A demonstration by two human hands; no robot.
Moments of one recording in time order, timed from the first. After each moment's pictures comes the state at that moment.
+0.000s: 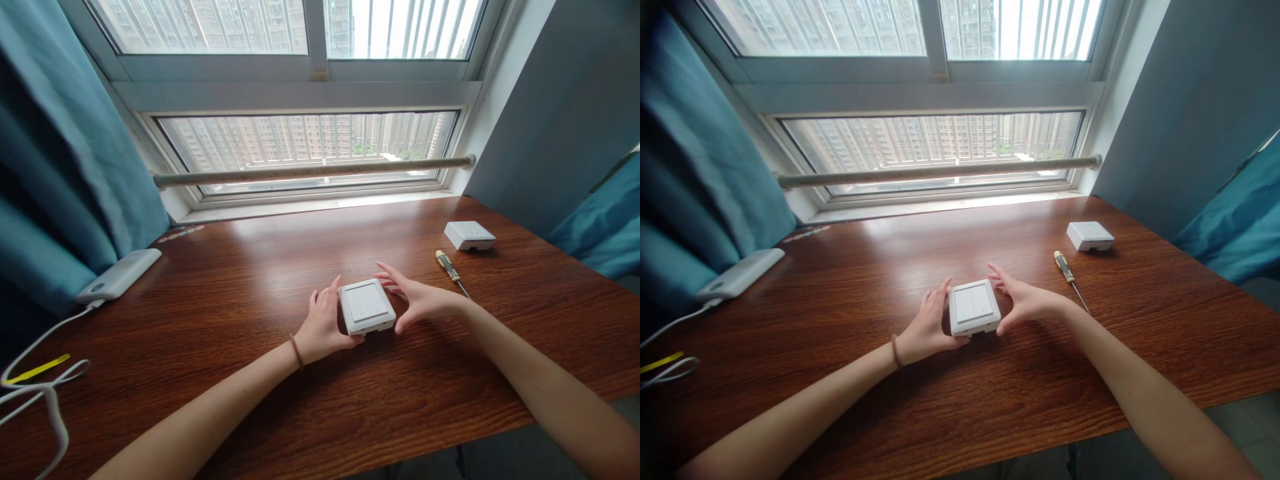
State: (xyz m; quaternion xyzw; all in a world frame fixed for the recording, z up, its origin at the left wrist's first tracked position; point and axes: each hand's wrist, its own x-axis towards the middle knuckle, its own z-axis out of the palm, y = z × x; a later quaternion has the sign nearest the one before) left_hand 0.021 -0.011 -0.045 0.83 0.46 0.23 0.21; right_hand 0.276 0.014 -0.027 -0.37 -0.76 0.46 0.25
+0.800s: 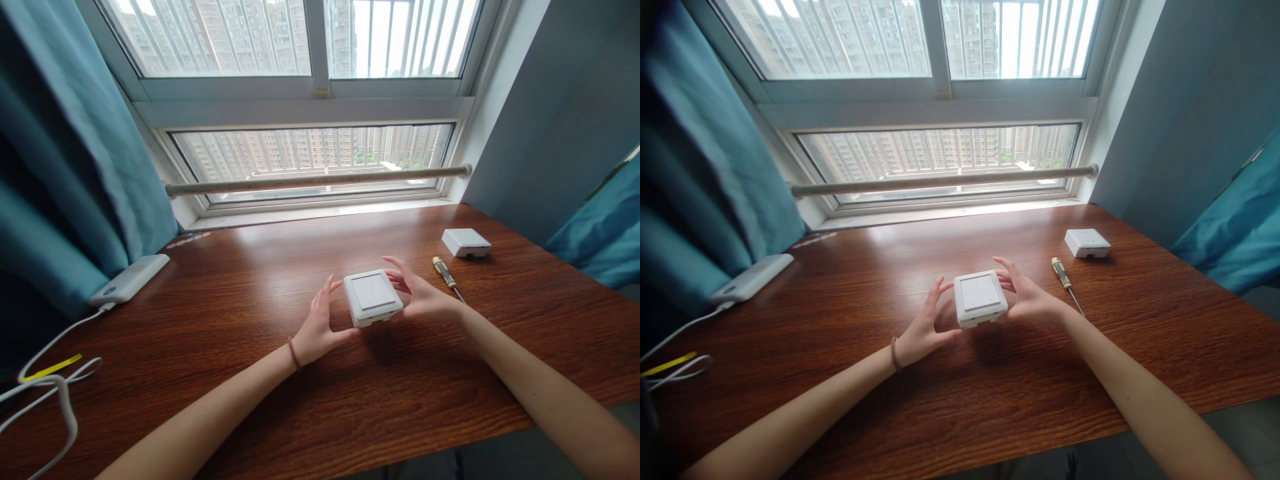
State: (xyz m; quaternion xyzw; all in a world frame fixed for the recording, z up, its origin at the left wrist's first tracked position) left_hand 0.016 -0.011 -0.046 0.81 0.41 0.33 0.27; right_hand 0.281 0.009 -0.014 -0.33 -0.74 0.48 0.33
